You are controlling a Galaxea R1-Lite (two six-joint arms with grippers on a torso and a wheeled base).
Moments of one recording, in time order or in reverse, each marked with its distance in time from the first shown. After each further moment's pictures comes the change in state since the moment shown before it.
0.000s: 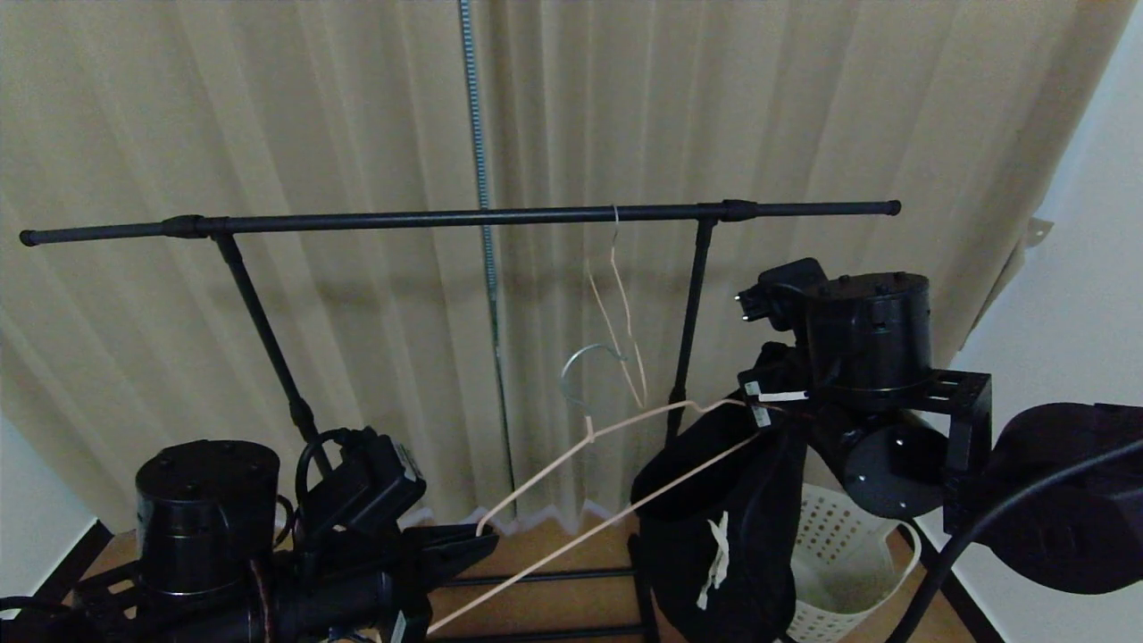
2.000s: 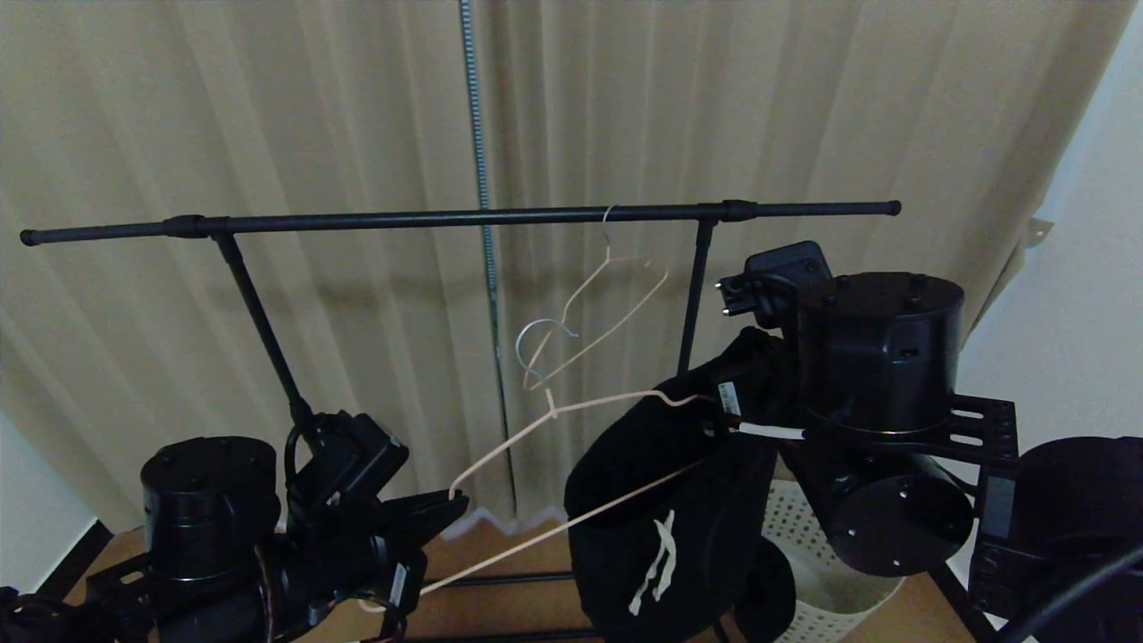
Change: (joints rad) left arm 0.064 0.068 0.023 -0.127 0.153 -0.050; right arm 0.174 -0.036 -0.004 -0.065 -0.152 0.026
